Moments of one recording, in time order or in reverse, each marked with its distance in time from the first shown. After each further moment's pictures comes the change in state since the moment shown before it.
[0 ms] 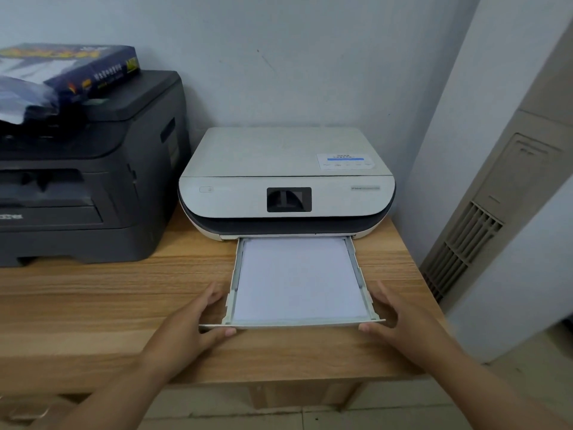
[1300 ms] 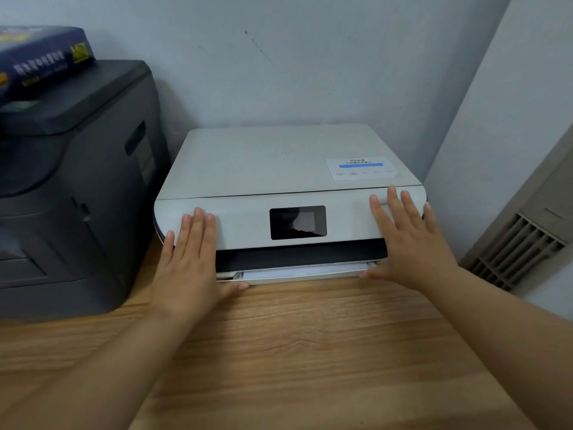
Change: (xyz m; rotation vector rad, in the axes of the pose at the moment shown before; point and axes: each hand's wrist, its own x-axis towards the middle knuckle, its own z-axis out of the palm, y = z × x) left_hand 0.147 0.015 -0.030 0.619 0.318 0.155; right_hand 0.149 -0.045 -0.048 -0.744 0.320 -0.125
